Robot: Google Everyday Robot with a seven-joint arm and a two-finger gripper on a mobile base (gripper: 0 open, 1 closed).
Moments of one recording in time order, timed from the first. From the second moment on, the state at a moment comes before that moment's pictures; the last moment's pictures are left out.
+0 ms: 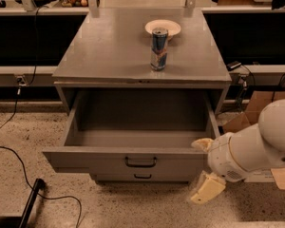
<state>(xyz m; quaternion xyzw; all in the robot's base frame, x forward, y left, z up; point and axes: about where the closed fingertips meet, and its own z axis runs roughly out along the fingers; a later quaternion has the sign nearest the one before) 0.389 -0.140 0.741 -0.59 0.76 0.13 0.23</state>
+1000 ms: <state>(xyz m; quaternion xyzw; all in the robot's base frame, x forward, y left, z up) 0.396 -0.126 0.682 -0.60 0.74 0.15 0.27</state>
